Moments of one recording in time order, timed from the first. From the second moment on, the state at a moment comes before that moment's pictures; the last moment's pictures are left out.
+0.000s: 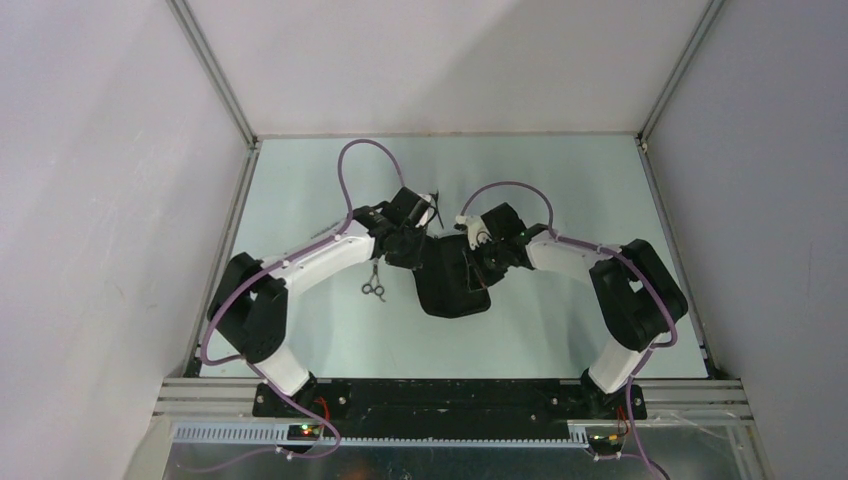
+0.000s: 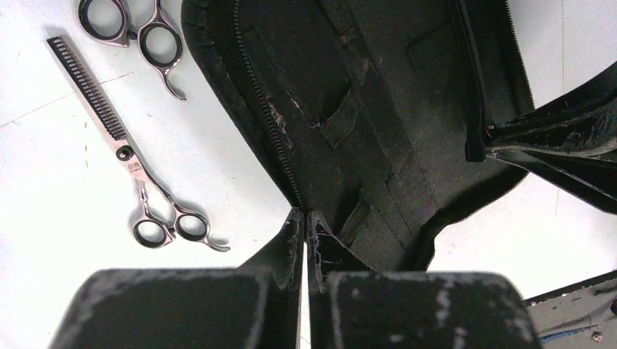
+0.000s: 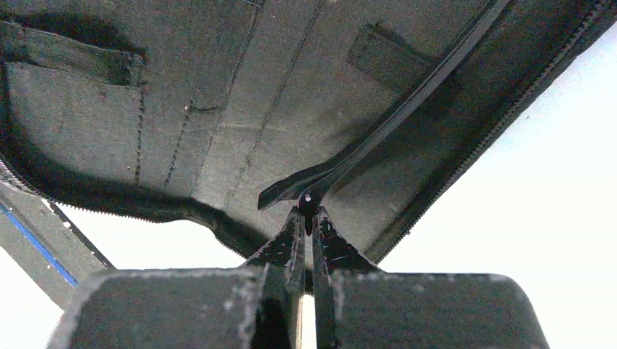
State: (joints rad) left arm -0.69 1.63 1.20 -0.66 -0.06 -0.41; right arm 0.57 1.71 0.98 -0.33 -0.41 0.02
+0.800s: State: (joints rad) left arm -0.69 1.63 1.20 -0.68 -0.07 -0.40; right arm 0.64 1.47 0.80 -0.31 -0.50 0.19
